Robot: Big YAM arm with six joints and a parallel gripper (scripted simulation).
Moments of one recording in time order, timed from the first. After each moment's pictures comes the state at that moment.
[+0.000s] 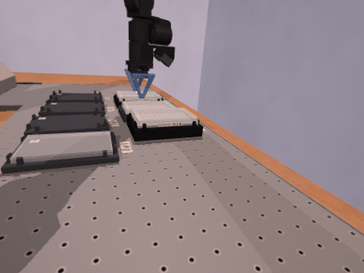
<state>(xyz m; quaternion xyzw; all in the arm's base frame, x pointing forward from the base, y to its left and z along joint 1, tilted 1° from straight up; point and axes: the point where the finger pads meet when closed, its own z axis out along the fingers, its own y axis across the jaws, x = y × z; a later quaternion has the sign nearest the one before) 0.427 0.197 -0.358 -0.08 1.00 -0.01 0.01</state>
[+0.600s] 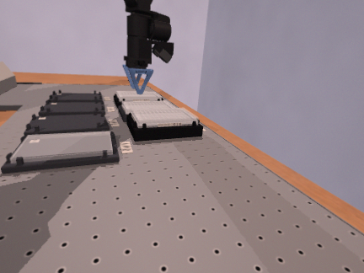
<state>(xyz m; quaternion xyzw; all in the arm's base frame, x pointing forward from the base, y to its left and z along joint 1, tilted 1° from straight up) 0.420 0.194 -0.346 -0.08 1.00 -0.01 0.00</state>
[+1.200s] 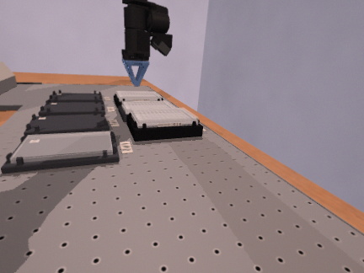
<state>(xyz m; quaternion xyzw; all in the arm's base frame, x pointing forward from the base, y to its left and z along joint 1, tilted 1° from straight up) 0.417 0.191 -0.327 -0.09 1.00 -0.01 0.01</state>
